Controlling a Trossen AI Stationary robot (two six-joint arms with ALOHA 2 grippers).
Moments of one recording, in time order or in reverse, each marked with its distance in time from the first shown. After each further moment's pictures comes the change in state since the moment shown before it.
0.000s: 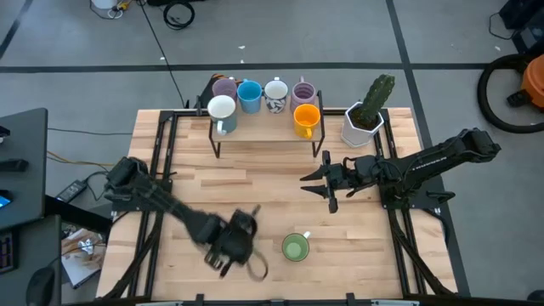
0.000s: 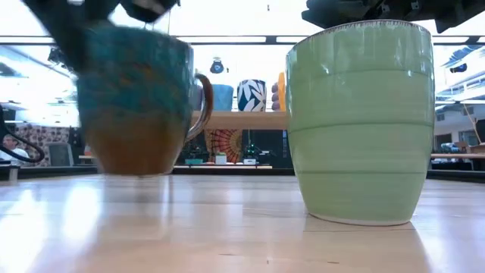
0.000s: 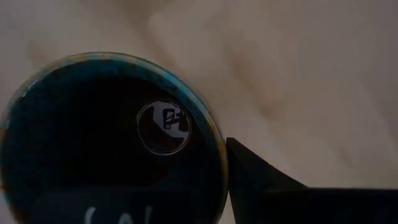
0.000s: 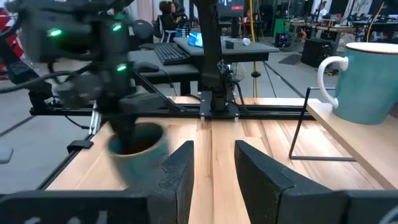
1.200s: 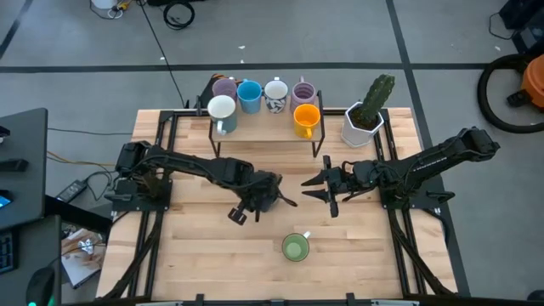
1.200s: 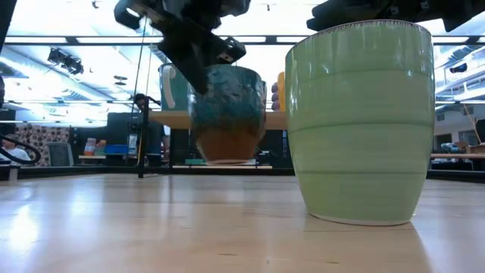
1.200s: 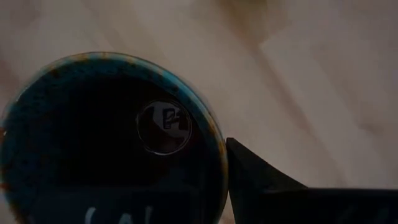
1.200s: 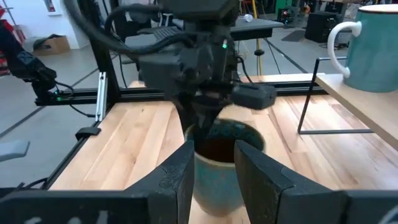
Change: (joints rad) left arm 0.456 -0.021 -0.001 0.127 0.270 0.412; right arm 0.047 0.000 0.000 -0.079 0.046 0.080
